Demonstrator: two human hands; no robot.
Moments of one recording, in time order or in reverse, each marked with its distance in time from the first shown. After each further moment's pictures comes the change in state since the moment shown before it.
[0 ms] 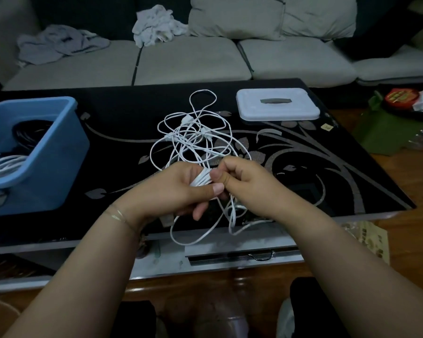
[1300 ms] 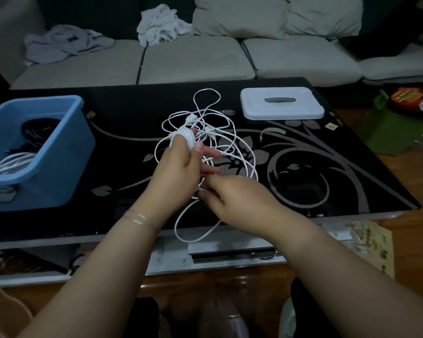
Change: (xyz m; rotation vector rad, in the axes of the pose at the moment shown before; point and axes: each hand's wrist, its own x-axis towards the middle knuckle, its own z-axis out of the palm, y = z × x) left_hand 0.015 -0.005 0.014 0.060 0.638 0.185; right_hand -0.004 -0.005 0.026 -0.775 -0.038 -0.181
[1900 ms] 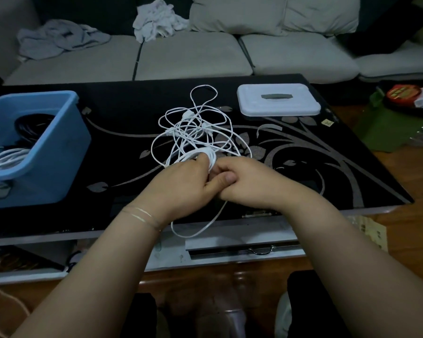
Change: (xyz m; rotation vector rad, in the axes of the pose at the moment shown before) left_hand -0.006 0.003 0.000 0.871 -0.354 0.114; right_hand 0.005 0.018 -0.025 0.393 -0.134 0.136
